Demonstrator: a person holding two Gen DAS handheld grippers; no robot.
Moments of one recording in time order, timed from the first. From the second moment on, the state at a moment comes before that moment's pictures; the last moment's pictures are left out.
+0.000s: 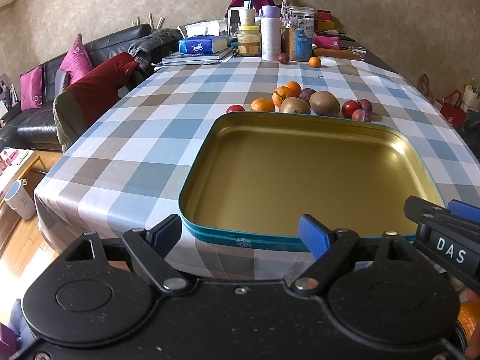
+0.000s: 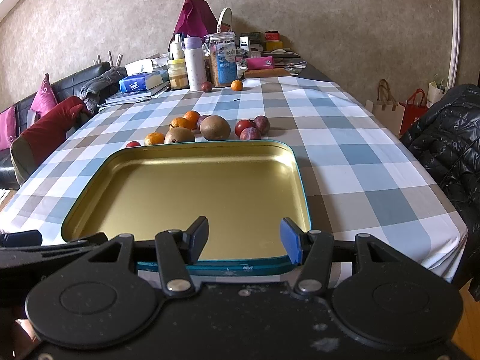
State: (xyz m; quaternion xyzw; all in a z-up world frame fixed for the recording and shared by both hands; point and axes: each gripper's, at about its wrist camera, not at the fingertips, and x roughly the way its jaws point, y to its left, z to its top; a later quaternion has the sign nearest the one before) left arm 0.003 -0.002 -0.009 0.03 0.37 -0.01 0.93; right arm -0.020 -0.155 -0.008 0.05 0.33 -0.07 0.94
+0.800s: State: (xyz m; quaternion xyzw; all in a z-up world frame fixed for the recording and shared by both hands) left arm -0.002 -0.002 -0.015 0.04 0.37 -0.01 0.93; right arm -0.021 -0.154 -0.013 0.05 0.33 -0.07 0.94
